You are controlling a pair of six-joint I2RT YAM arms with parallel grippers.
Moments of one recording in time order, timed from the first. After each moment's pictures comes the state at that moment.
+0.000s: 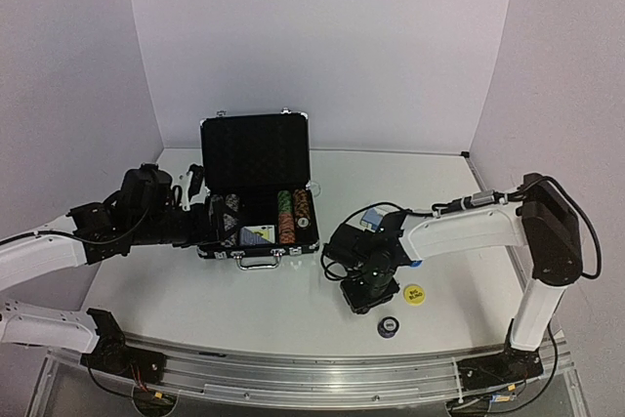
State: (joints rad) left arm -0.77 0.97 0.71 -0.29 0.08 -0.71; right arm 1.06 1.86 1.19 -0.80 0.07 0.63
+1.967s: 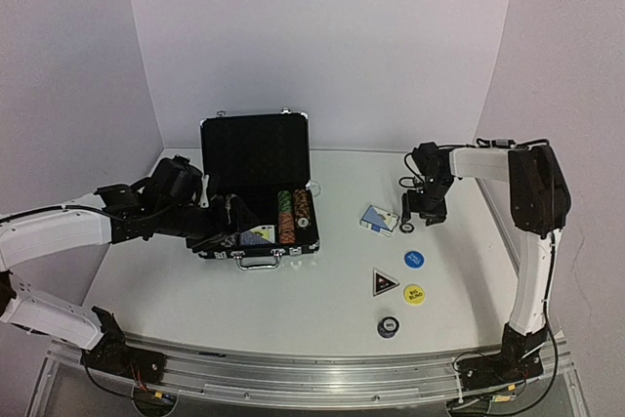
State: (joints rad) left arm -0.78 1.20 0.85 -0.38 0.09 -0.89; right arm 0.29 2.09 1.52 -0.76 0.00 0.36
